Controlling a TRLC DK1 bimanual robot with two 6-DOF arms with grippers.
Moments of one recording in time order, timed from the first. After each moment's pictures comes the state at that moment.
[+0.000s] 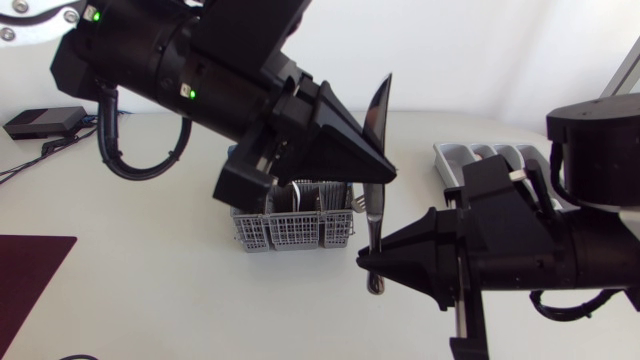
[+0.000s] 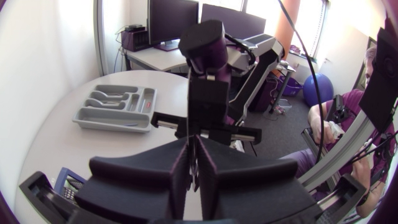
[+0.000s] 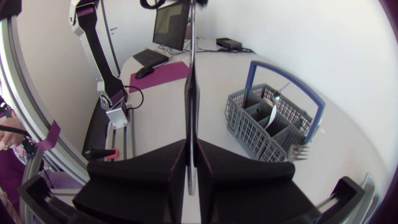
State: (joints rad) left arm -0.71 1.48 1.49 -0.79 0.86 0.53; right arm 0.64 0.89 0.69 -0.40 -0.56 -0.21
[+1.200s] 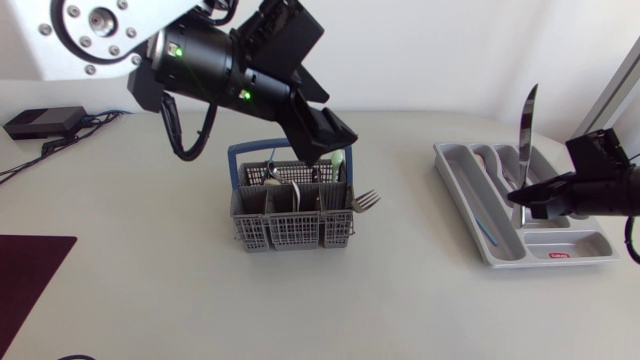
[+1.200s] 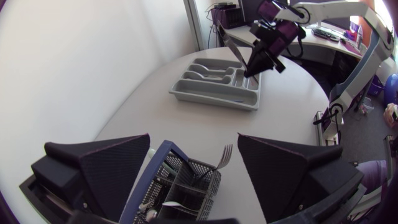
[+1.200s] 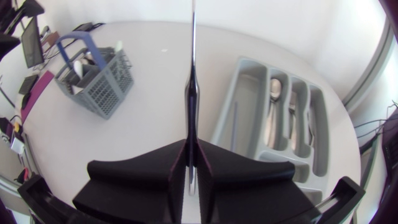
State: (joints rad) left arm -0.65 1.56 1.44 -0.50 0.29 0.48; right arm -0.38 1.29 0.86 -0.52 -0.54 -0.56
